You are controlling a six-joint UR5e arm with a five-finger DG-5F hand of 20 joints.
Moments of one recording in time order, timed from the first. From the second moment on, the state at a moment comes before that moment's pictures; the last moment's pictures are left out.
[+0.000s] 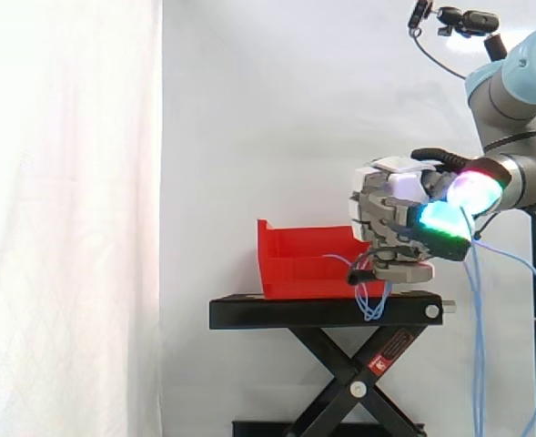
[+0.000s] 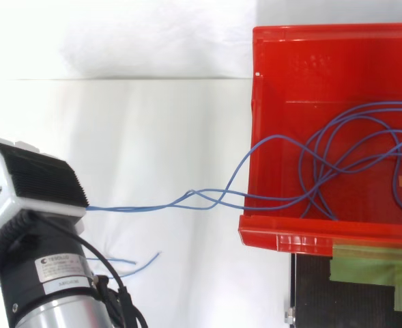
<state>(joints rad) -0.11 -2.23 -1.02 -3.26 -2.18 -0.55</state>
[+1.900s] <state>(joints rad) -0.11 -2.23 -1.10 -3.19 -2.12 -0.30</state>
